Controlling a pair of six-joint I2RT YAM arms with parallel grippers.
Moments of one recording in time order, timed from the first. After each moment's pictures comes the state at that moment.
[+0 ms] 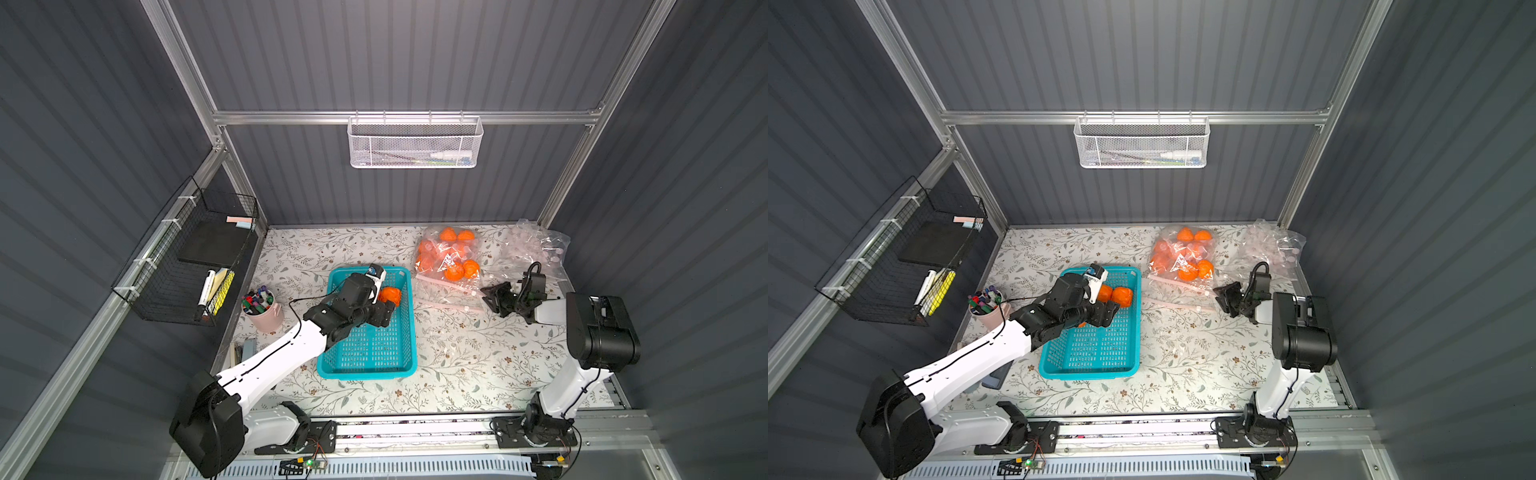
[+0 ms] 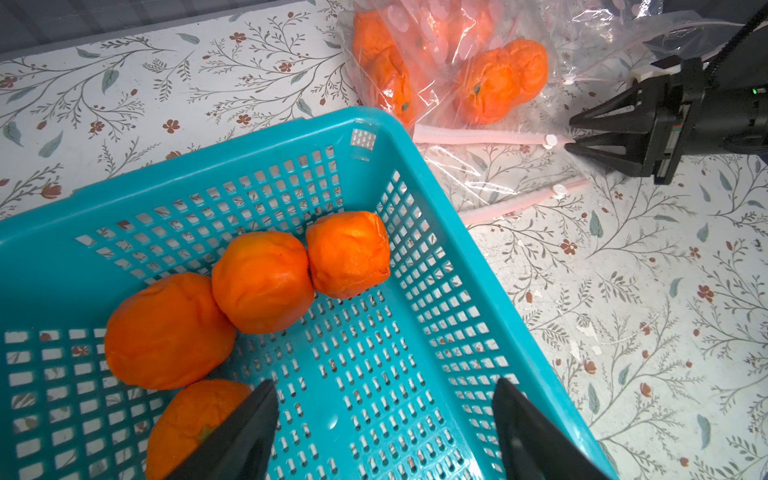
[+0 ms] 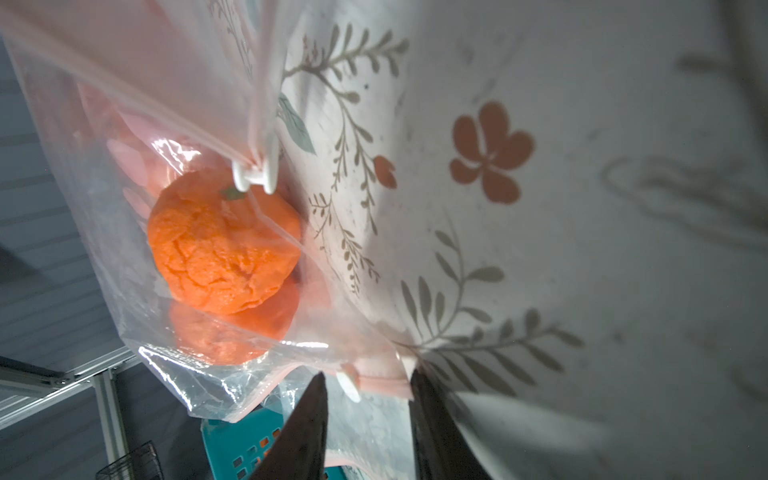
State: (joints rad) left arm -0.62 1.25 0.89 -0.34 -0.04 -0.20; right arm -0.12 1.81 0.71 0.32 -0.61 1.14
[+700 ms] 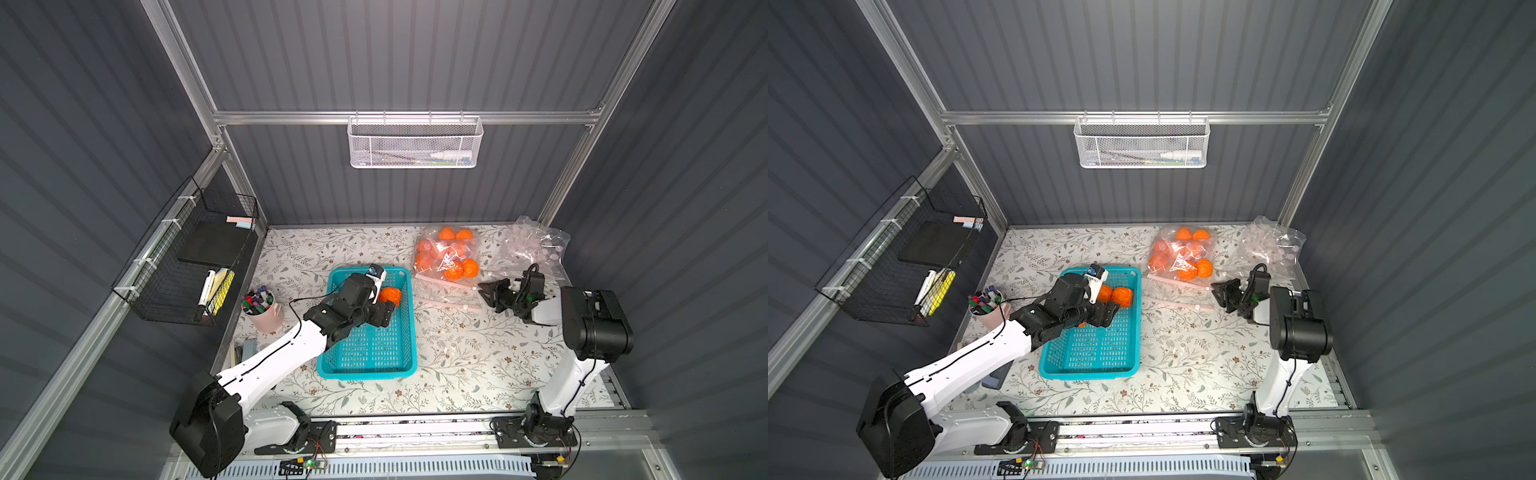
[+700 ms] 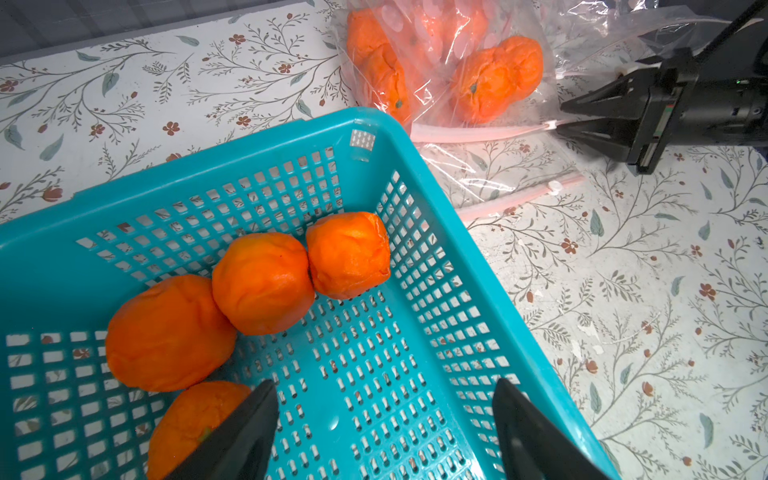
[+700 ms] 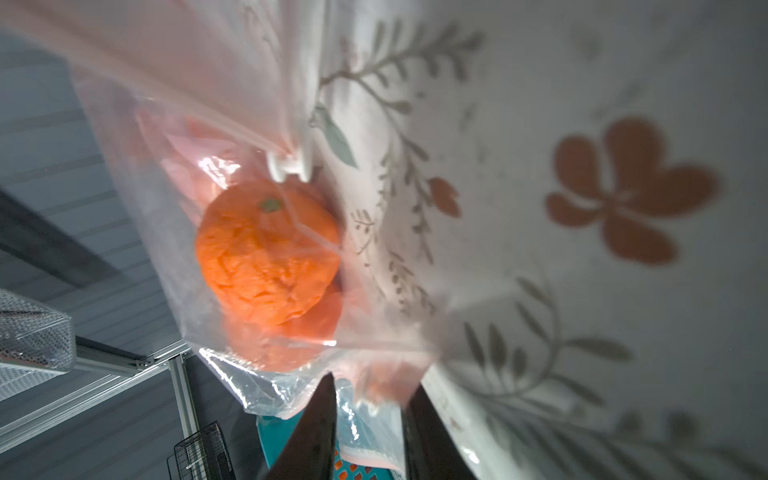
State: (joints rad) left arm -0.62 1.26 0.89 -0.34 -0.04 -0.19; right arm -0.12 1.90 0.71 0.49 -0.69 1.27
